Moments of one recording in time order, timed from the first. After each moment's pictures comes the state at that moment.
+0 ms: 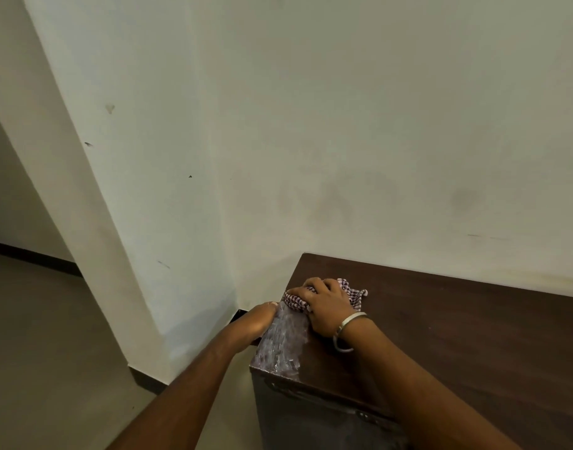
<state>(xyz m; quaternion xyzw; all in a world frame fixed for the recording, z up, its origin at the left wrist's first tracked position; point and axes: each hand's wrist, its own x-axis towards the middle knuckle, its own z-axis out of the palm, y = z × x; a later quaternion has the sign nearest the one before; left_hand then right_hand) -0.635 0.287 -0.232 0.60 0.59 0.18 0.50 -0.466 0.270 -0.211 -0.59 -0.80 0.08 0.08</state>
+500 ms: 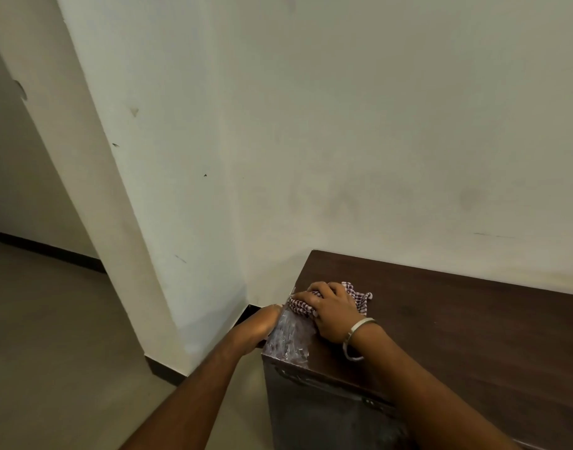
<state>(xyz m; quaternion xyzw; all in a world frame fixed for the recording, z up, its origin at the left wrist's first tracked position) -0.643 0.266 -0.239 0.53 0.60 0.23 0.55 -0.471 0.249 -0.214 -0.58 -0.81 0.07 0.07</state>
